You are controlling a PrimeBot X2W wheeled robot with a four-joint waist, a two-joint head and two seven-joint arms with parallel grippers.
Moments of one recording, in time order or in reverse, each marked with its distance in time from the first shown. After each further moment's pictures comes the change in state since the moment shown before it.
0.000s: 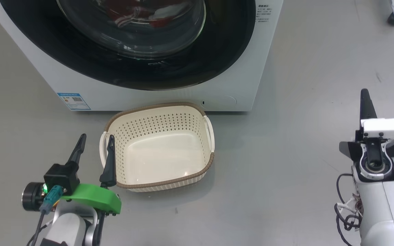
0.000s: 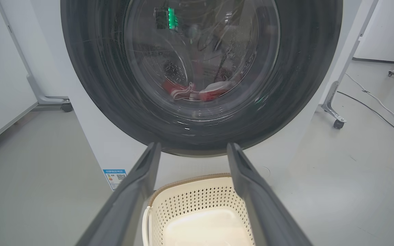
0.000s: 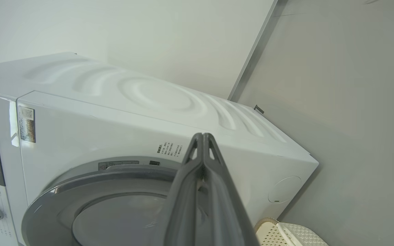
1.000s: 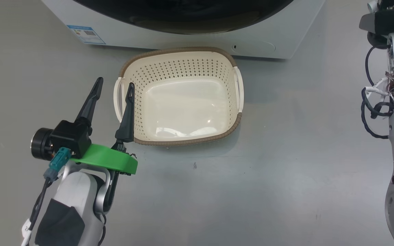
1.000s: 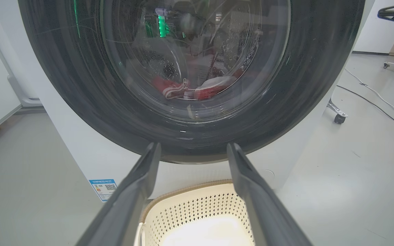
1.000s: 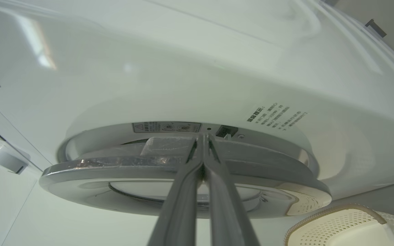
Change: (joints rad) left arm -0.185 -0.039 -0.041 -0.092 0.029 -0.044 -0.003; right arm -0.570 -0.092 0.107 0.065 0.070 -0.049 0.385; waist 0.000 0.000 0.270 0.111
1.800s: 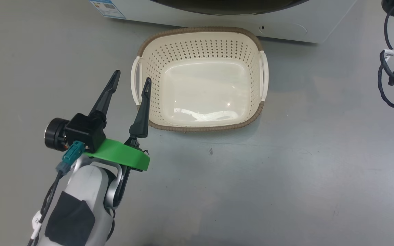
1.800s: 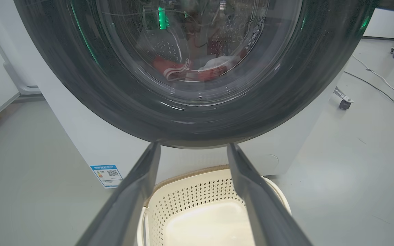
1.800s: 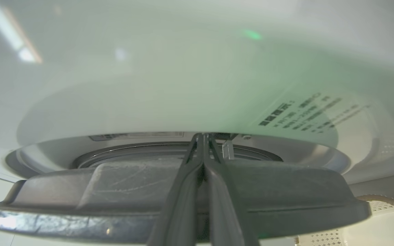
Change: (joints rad) left arm -0.042 -0.028 -0.041 0.011 0.011 -0.026 0.000; right arm -0.198 -0.019 0.019 0.153 0.005 -0.011 0.066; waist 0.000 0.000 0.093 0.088
